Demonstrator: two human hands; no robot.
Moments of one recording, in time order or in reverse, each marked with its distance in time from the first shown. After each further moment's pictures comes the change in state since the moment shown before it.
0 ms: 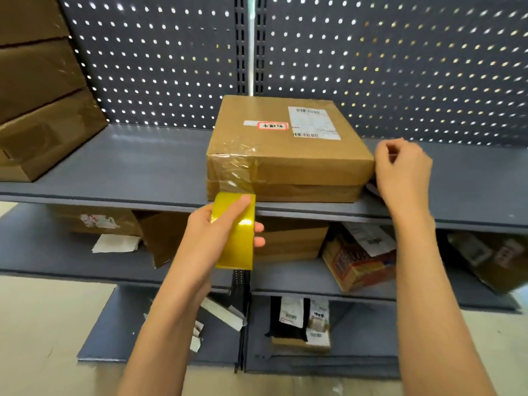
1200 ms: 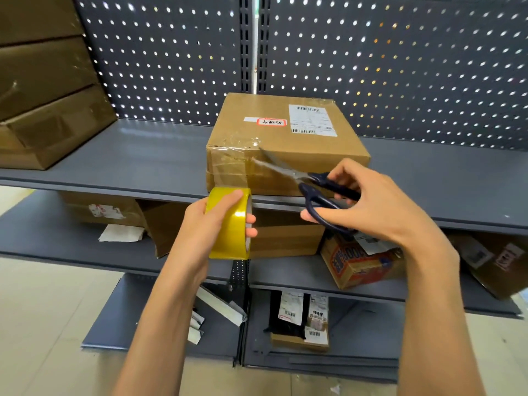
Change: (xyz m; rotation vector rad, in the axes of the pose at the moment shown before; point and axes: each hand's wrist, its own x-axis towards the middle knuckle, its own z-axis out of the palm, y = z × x) left_hand -0.002 -0.006 0.003 -0.027 0.048 0.016; right_hand -0.058 -0.040 -0.053 0.090 -0.669 -0.247
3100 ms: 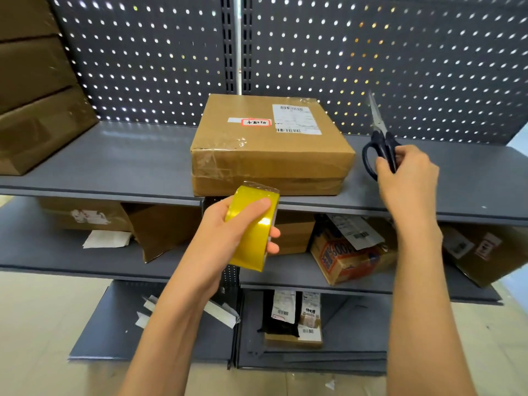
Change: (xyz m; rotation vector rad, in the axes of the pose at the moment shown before) left_hand -0.025 0.004 0.025 0.051 -0.246 0.060; right_hand 0.020 0.047 -0.016 -0.088 0.618 0.355
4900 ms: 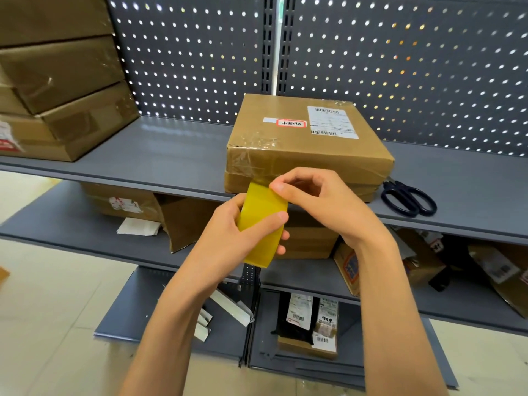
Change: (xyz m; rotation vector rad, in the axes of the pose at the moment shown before) left_hand -0.008 -0.002 -0.030 0.114 -0.022 0.071; right_hand -0.059 -0.073 0.047 0.615 -0.923 -0.336
